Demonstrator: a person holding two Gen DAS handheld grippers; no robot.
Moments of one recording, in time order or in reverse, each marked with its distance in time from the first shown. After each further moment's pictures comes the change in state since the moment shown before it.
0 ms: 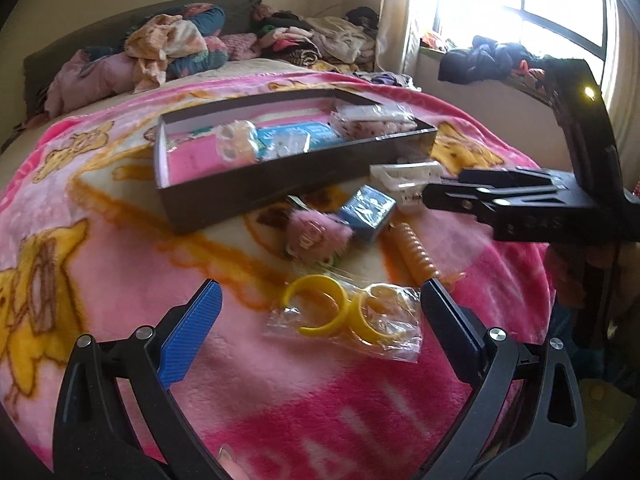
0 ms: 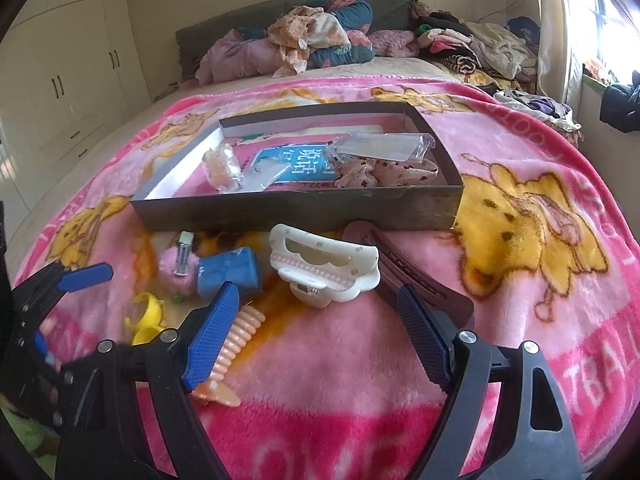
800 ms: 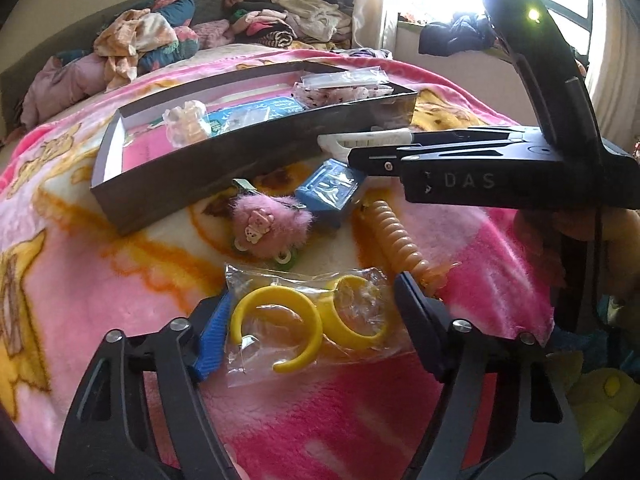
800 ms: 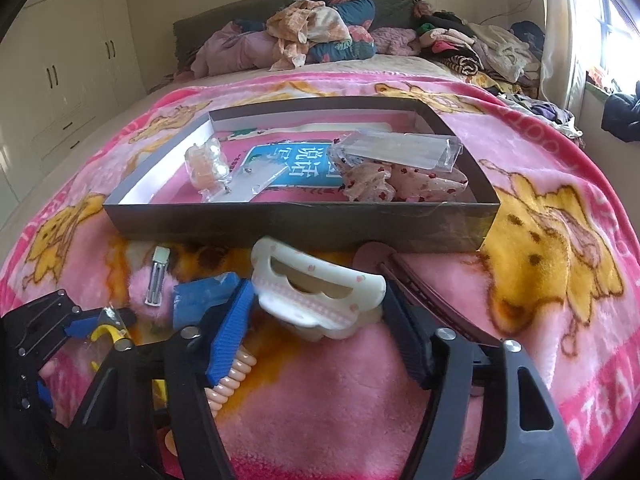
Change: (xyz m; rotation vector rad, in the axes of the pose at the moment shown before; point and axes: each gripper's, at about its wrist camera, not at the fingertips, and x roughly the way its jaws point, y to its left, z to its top) left arm 0.027 -0.017 0.000 0.068 0.068 -0.042; right arm 0.029 0.002 0.010 -0.008 0.007 0.002
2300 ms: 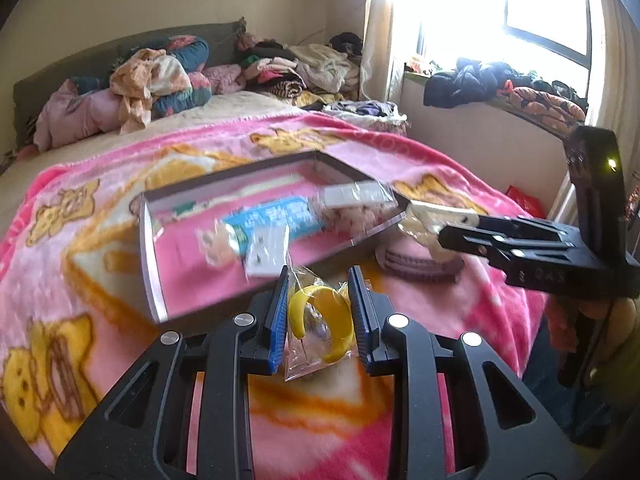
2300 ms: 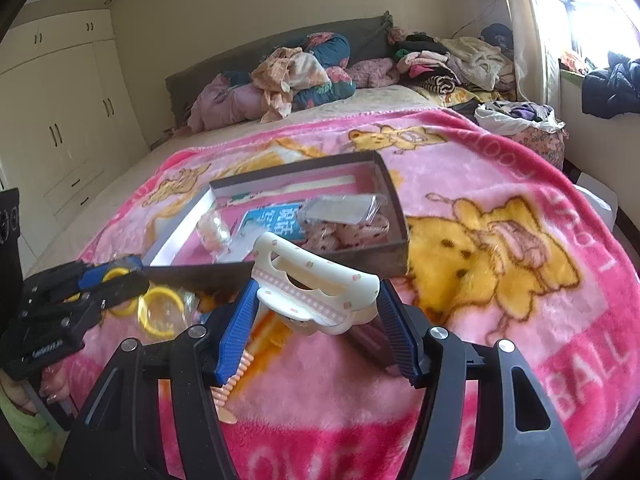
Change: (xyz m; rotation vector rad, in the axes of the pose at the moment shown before) left arm -0.045 0.015 0.077 -0.032 -0.169 0.019; right arm -0.081 -0.039 0.010 0.115 -0.151 0.032
